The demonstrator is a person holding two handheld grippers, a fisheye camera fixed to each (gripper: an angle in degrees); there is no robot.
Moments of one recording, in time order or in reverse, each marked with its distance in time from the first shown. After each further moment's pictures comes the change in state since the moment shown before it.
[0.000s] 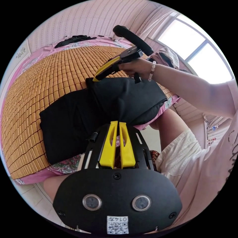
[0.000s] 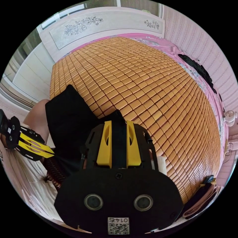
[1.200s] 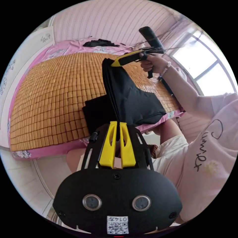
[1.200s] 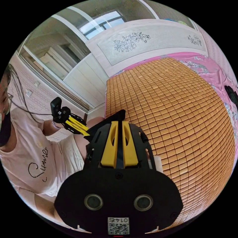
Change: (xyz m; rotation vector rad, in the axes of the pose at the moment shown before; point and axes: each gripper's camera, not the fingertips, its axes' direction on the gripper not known) left arm -0.043 0.037 -0.079 0.043 -0.049 -0.221; right arm 0.061 -0.098 -0.095 0.106 -0.545 -0.278
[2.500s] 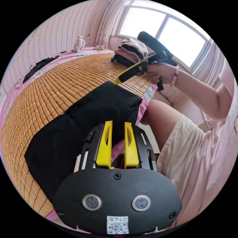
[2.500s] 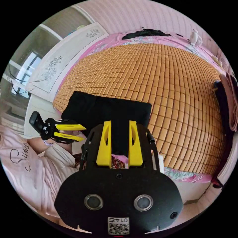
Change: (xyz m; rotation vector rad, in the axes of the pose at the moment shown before) left arm 0.230 -0.086 0.223 0.011 0.153 0.595; right arm -0.023 0.271 -0.239 0.188 0.390 0.843
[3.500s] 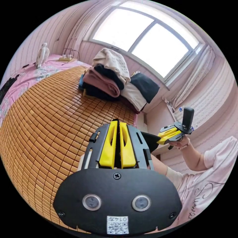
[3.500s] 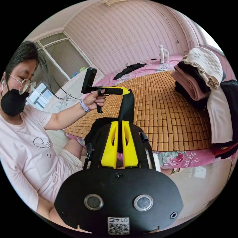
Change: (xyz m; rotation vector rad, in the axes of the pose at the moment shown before) left arm -0.081 -0.277 0.028 0.063 0.371 0.154; right arm 0.080 0.169 -0.229 0.471 -0.102 0.081
